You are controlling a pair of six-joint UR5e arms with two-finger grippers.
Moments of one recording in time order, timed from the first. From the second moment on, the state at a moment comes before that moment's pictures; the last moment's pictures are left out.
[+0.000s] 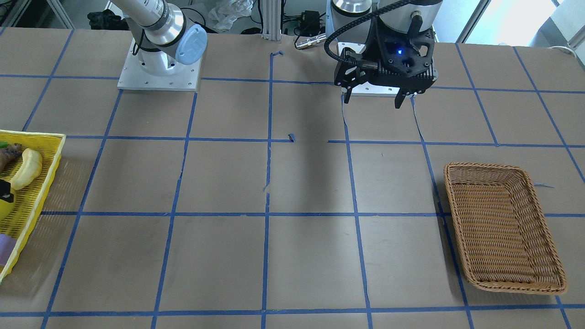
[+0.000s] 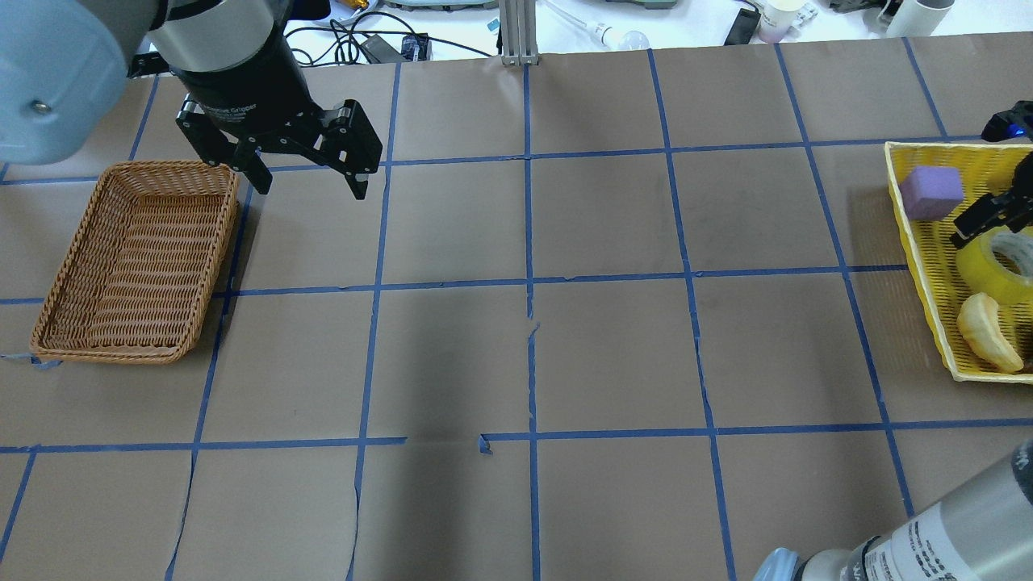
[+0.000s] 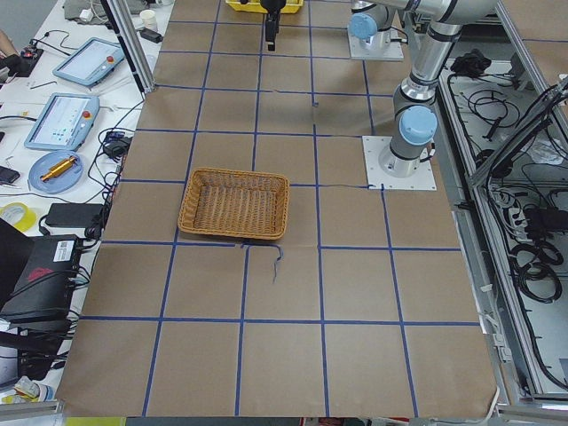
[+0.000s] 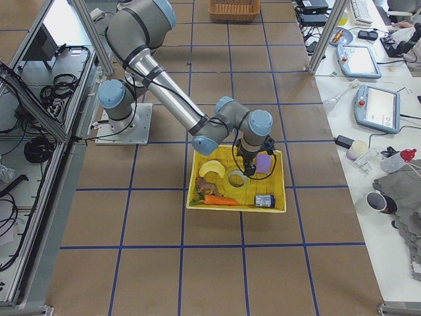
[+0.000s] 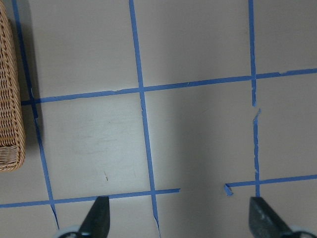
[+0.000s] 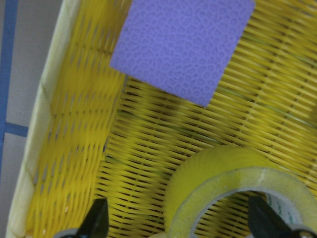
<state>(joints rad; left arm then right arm) -1.69 -1.59 -1.45 -1.68 1.59 -0.02 0.91 -1.10 1.64 -2.06 -1.61 -0.91</state>
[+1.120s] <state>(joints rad) -1.69 -1.59 -1.45 -1.68 1.59 -0.02 0.96 -1.27 1.66 -2.00 -1.60 -0.77</state>
